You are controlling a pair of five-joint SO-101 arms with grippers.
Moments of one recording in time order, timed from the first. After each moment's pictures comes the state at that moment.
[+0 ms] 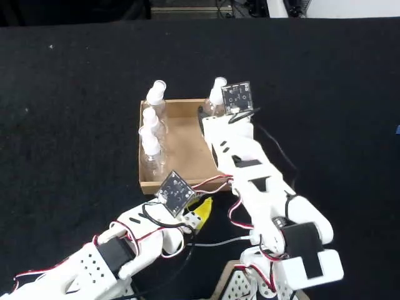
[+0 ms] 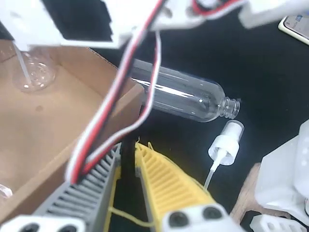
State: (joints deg) left arm 47.4 -81.9 91.9 25.1 6.8; right arm -11.9 -6.5 60.7 -19.2 1.4
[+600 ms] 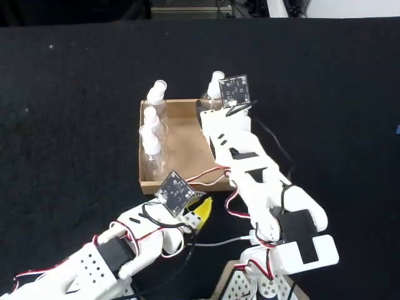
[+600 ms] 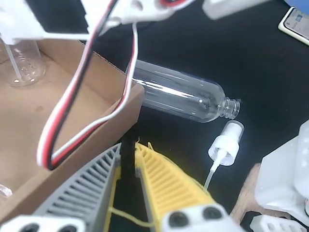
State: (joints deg) left arm 47.4 -81.9 91.9 25.1 6.8; right arm -11.9 -1.1 55.7 -19.8 1.5
